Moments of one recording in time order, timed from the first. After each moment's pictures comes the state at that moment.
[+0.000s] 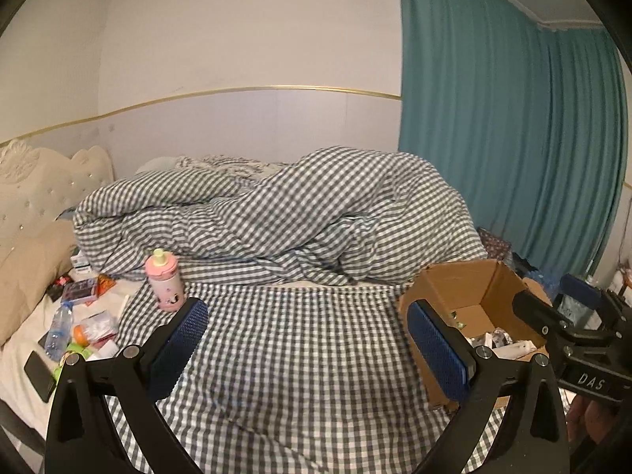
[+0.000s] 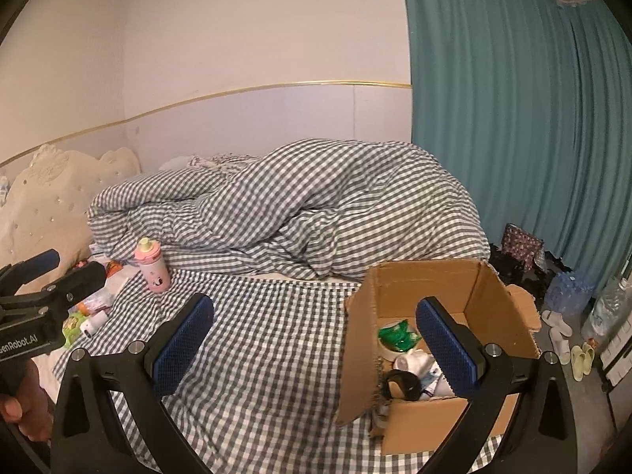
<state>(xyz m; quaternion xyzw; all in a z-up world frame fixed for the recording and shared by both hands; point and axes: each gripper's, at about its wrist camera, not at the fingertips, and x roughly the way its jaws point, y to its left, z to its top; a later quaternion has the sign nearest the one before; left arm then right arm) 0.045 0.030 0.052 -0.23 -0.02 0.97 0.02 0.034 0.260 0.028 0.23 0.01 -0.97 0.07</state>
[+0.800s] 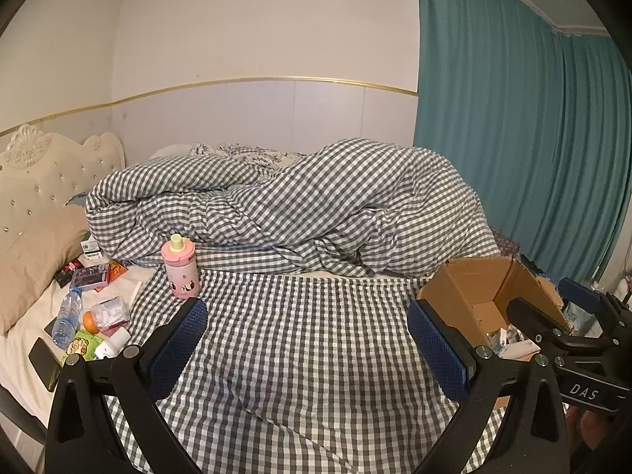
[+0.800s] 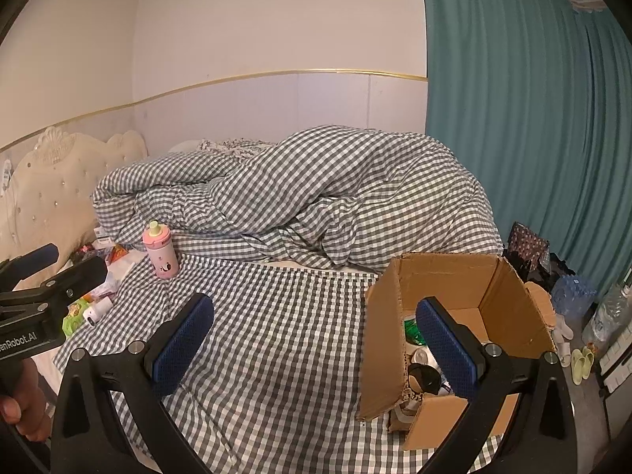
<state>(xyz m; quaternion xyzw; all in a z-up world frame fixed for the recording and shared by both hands) 0.043 0.002 0.040 -0.25 -0.03 0.97 0.01 0.023 0.227 0.017 0.25 0.02 -0.97 0.08</state>
